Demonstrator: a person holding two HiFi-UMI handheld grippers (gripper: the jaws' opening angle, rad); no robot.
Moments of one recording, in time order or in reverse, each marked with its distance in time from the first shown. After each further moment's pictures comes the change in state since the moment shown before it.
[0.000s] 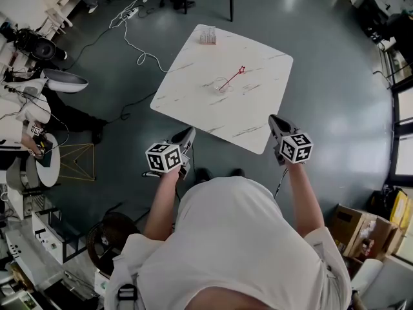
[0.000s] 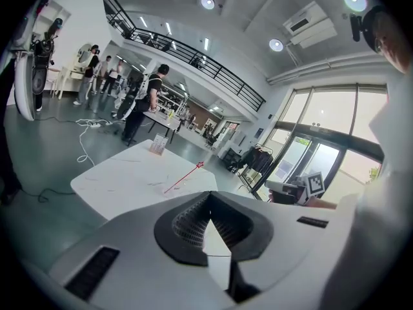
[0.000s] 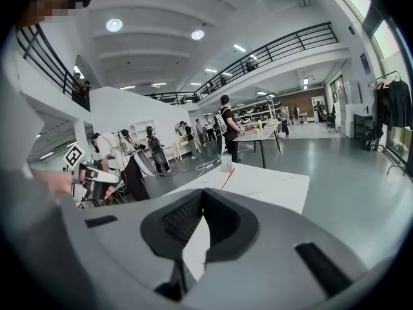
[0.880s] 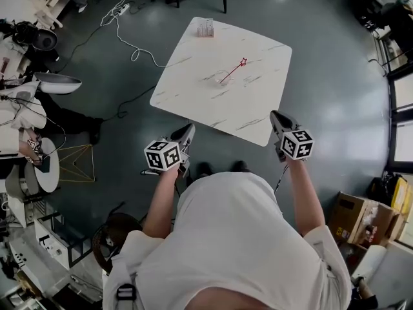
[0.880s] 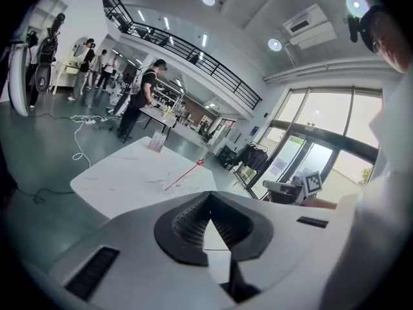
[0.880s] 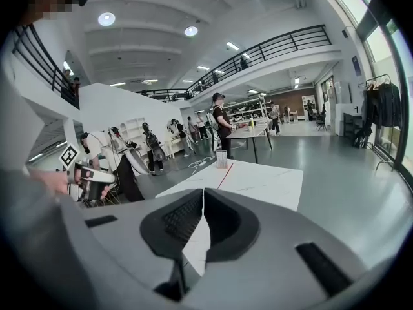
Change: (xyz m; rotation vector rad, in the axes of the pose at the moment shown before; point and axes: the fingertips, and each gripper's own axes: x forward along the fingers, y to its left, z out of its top) left arm -0.010 0.023 0.000 0.001 0.034 -0.051; right arm 0.007 0.017 -0.012 0.031 0.027 -0.081
